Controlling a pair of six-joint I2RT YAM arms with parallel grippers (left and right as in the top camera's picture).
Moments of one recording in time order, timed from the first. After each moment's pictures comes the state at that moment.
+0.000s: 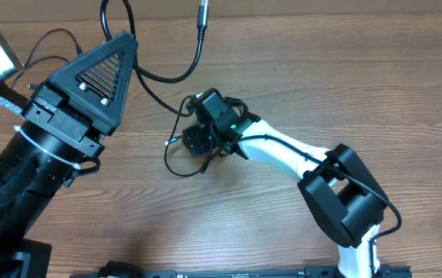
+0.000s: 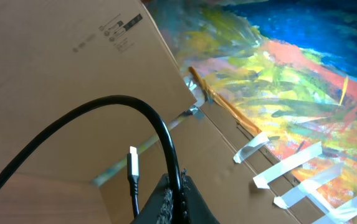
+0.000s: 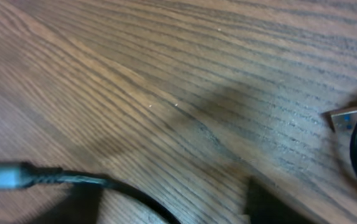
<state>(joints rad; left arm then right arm) -0.23 1.00 1.72 -0.41 0.43 -1.10 0.73 2.05 1.39 -0.36 -0.14 0.30</state>
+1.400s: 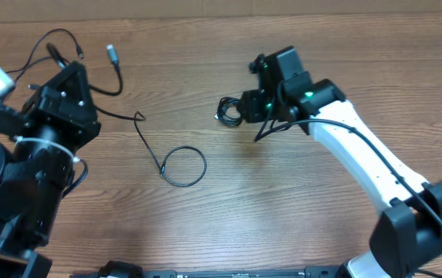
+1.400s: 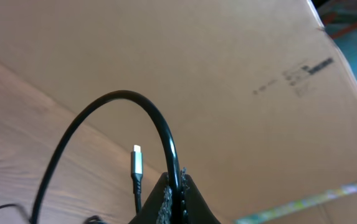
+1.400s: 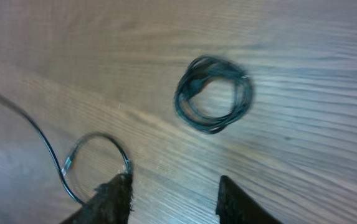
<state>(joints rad) -0.23 1.00 1.76 -0.91 -0.14 -0.88 0.47 1.75 1.43 -0.71 -0.25 0.27</state>
